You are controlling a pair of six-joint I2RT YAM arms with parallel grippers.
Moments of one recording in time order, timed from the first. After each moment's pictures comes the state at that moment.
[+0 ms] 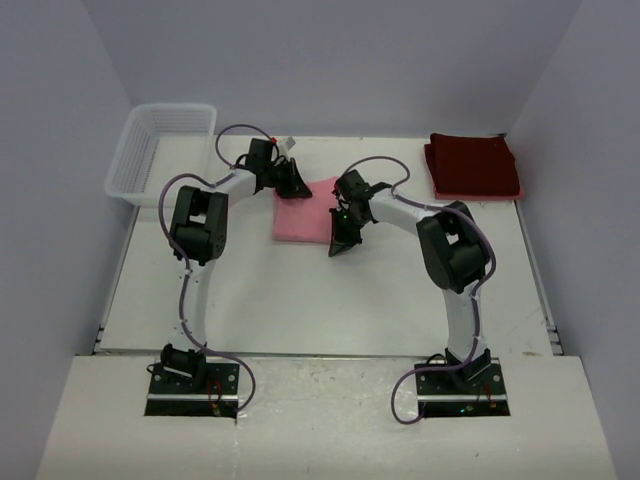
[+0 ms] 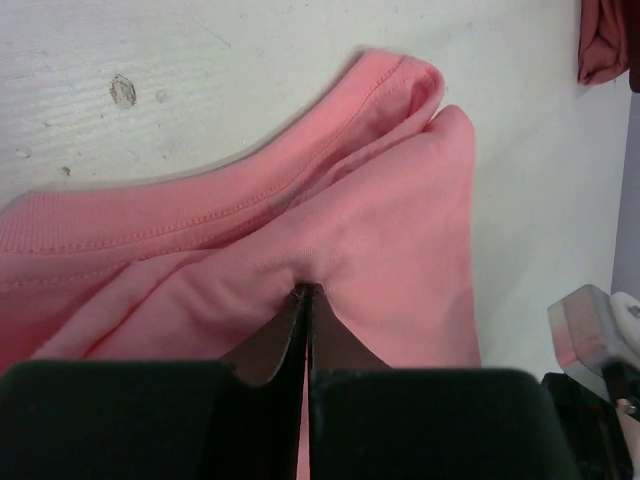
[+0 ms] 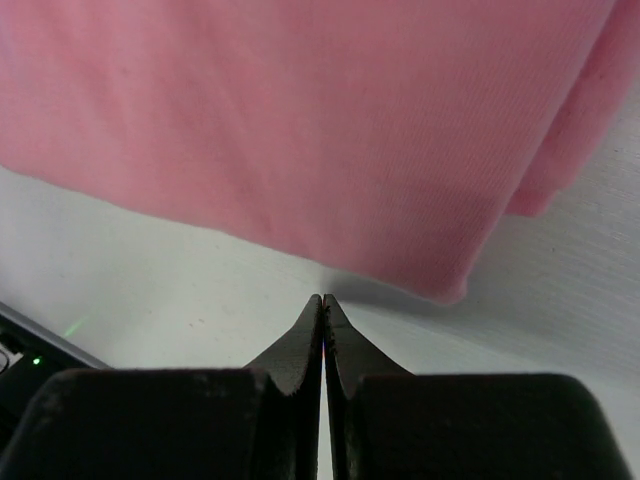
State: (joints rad) left arm -0.25 2.39 1.78 -0.19 0.63 -0.46; right arm 0.54 2.11 1.52 -0.63 -0.35 0.53
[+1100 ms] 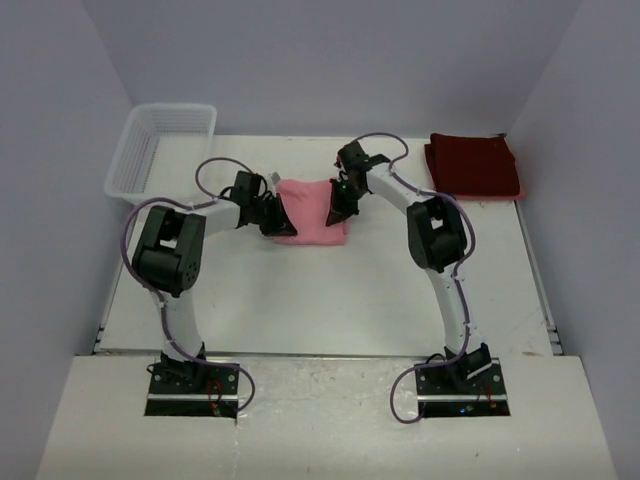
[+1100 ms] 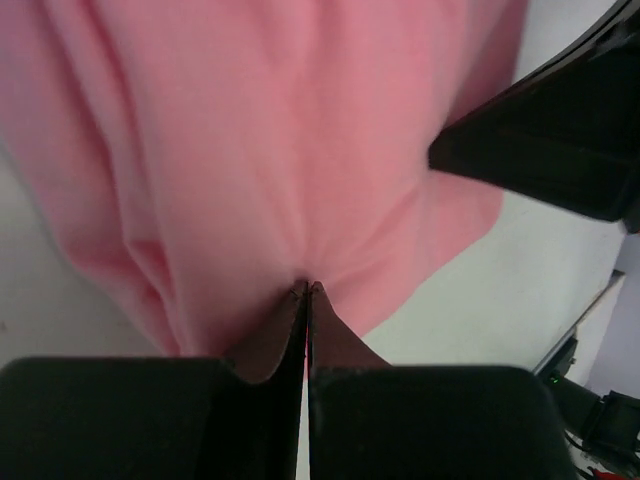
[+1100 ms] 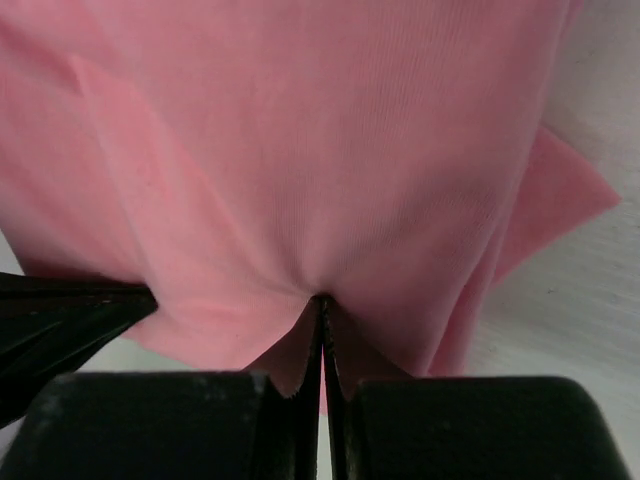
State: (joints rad) left arm -0.26 1.97 1.21 -0.14 0.55 -0.51; right arm 0.46 2.39 2.01 -0.81 -0.33 0.51
